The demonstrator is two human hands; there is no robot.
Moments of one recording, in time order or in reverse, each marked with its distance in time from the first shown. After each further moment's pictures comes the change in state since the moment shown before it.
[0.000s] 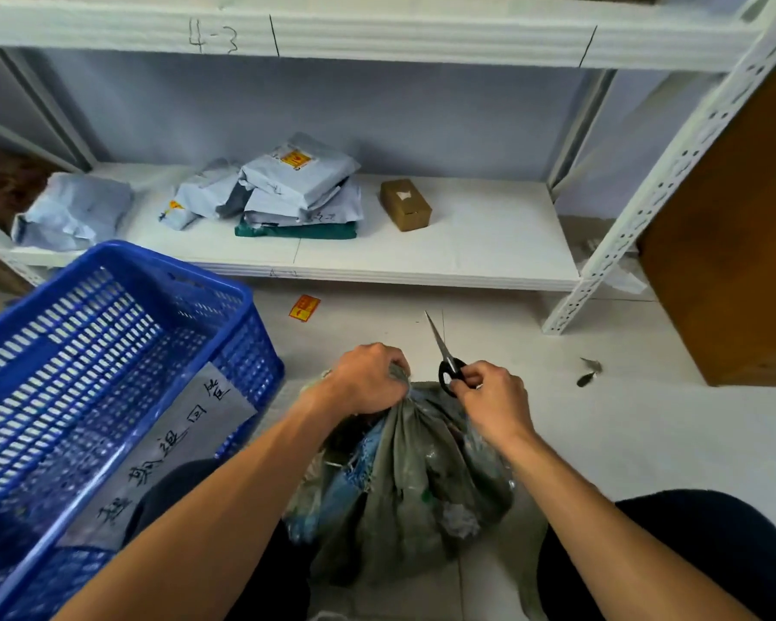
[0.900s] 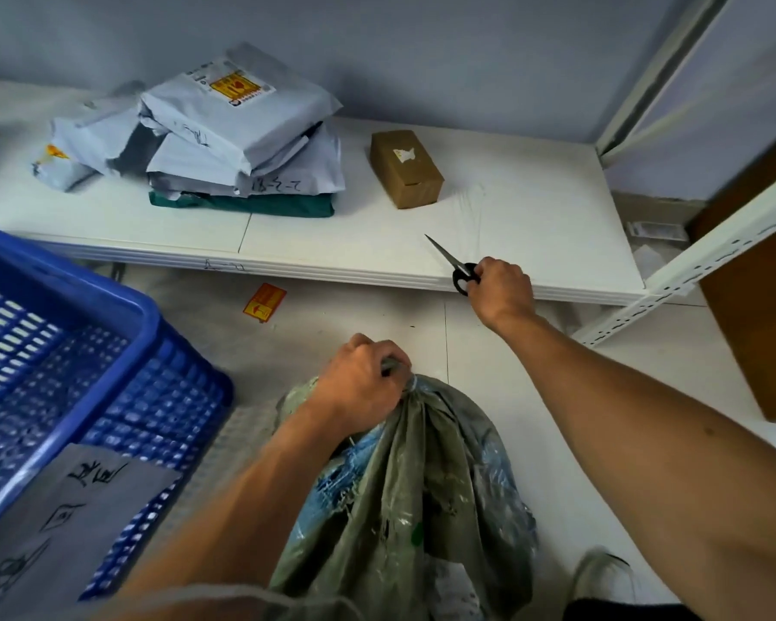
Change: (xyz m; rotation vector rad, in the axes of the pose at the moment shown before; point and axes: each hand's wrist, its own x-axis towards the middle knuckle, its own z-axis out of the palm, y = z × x) left_hand 0.179 -0.067 0.027 -0.254 0.064 -0.078; right_hand 0.324 -0.003 0.070 -0.366 0.023 -0.078
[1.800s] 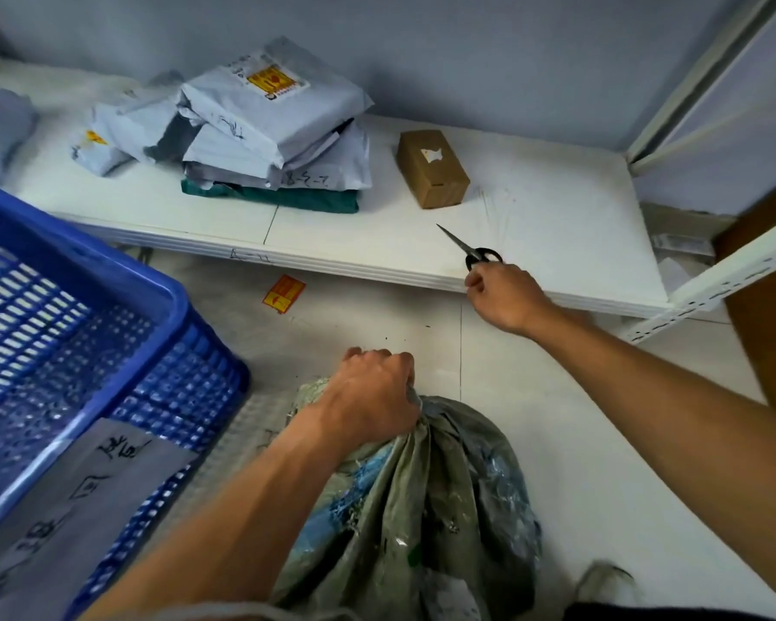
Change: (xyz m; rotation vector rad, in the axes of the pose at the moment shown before) left_hand -0.017 0.010 -0.010 0.405 -0.068 0.083; right_hand -0.008 -0.019 -0.018 -0.133 -0.196 -0.266
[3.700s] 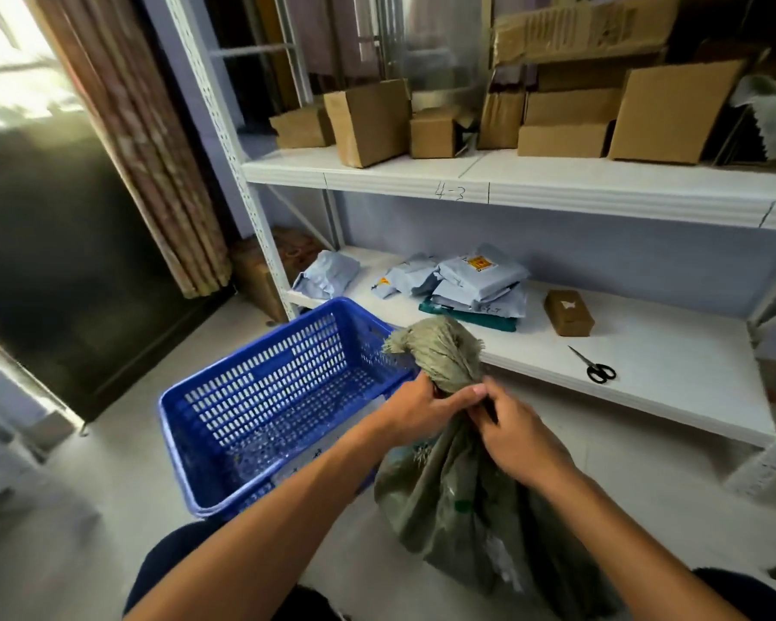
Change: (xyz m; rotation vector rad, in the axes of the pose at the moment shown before) left_hand -0.322 0.044 -0.100 -0.675 0.430 -0.191; right_hand -0.384 -0.204 -0.111 0.532 -0.016 -0.430
